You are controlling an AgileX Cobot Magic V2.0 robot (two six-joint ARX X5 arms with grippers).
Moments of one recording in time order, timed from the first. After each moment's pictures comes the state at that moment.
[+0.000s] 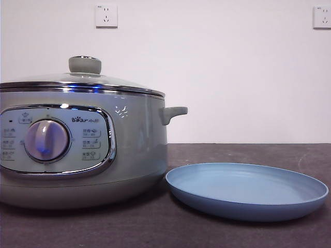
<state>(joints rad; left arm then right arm) -0.16 0.34 0.66 -0.32 0.21 -0.32 0.11 0.57 0.93 -0.26 -0.28 0.12</state>
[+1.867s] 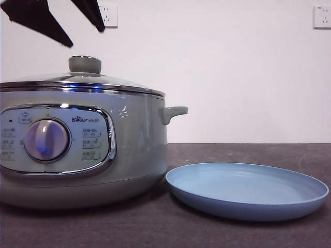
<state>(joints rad) -0.42 1.26 1.21 -0.68 0.15 -0.06 0.34 0.95 1.25 -0.63 -0.47 -0.04</state>
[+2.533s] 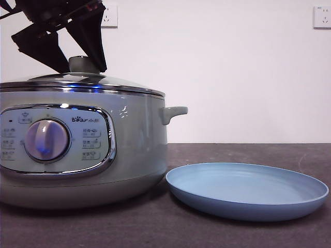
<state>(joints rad) -0.42 1.38 1.22 -0.72 0.13 -0.03 0.34 0.95 1.25 -0.63 -0.47 -0.04</state>
